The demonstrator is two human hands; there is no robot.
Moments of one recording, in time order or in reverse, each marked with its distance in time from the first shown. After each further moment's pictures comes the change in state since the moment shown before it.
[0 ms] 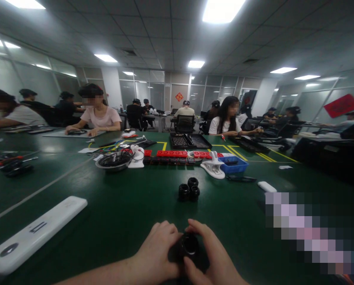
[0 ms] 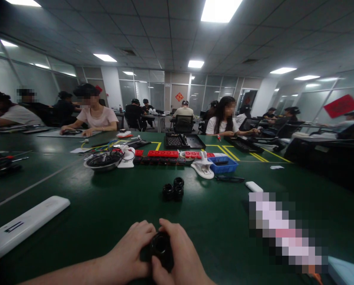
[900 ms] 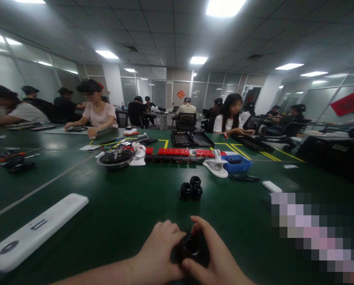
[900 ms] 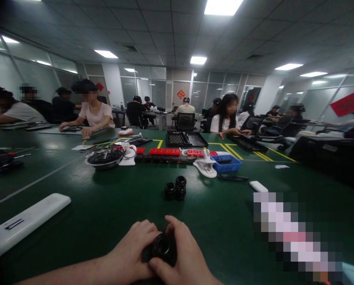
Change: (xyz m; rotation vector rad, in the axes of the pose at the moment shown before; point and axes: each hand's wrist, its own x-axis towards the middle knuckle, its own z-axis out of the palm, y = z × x) left_hand 0.000 -0.001 -0.001 -0.036 -0.011 0.025; right_hand 0.005 0.000 -0.002 0.052 -0.075 0.232
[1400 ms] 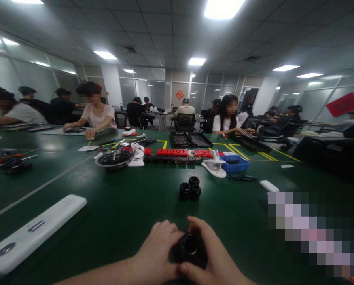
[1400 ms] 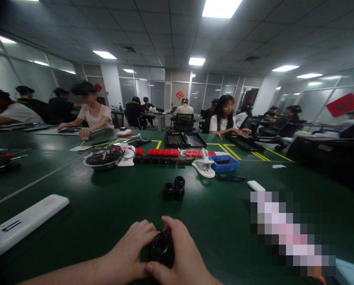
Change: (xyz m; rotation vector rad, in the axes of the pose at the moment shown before) left_hand 0.000 0.000 -0.001 -0.012 0.010 -0.002; right_hand 0.000 -0.004 -0.003 0.009 -0.031 -0.042
